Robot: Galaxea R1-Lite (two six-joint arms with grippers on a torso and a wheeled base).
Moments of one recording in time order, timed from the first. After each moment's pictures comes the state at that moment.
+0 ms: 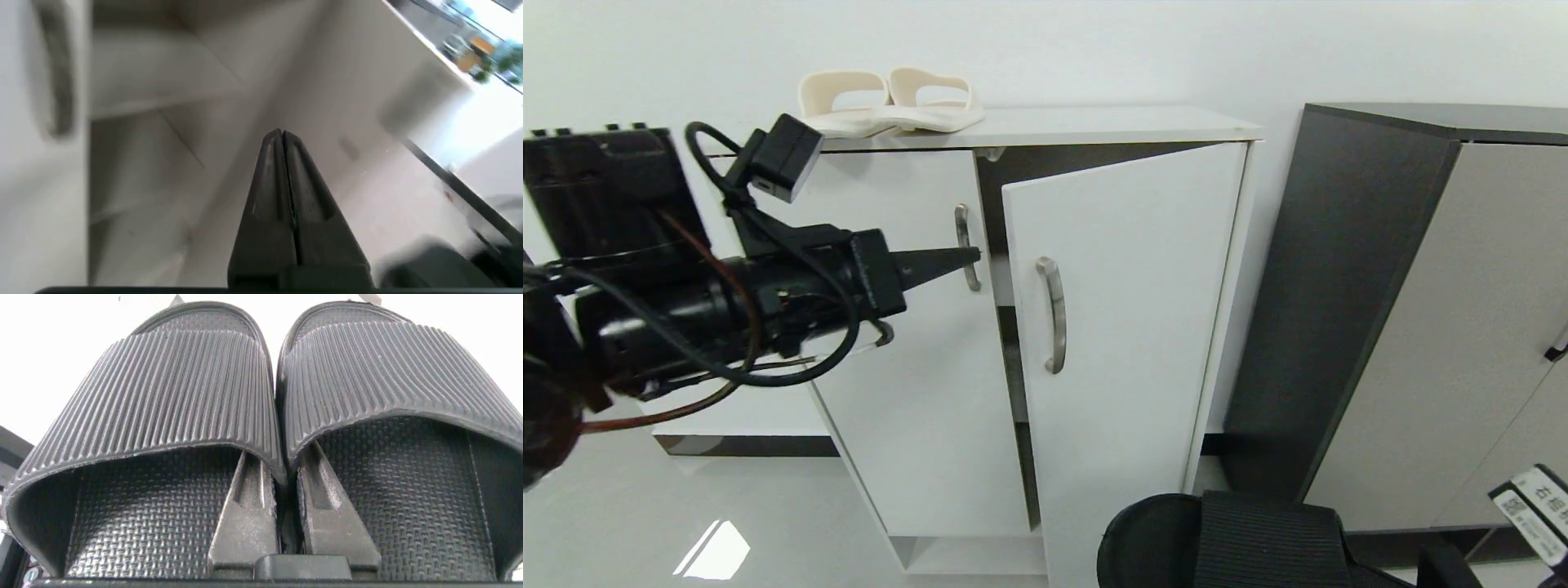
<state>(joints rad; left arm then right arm) -0.36 1.47 -0.89 -0.55 -0.47 -0.36 0.86 1.17 -0.32 -0.61 0.54 0.03</state>
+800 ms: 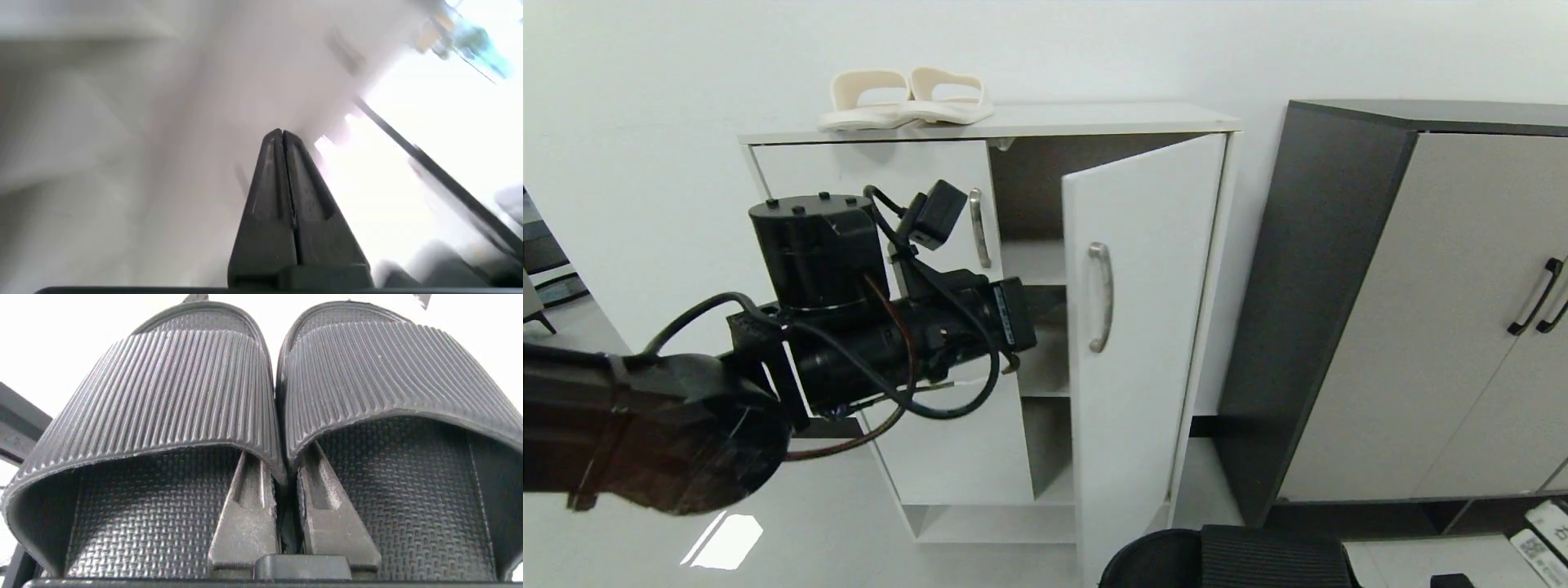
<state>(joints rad) -0.57 1.66 -0.86 -0.77 -0.36 -0.40 0.90 1.14 -0.32 -0.53 0.54 0.03</state>
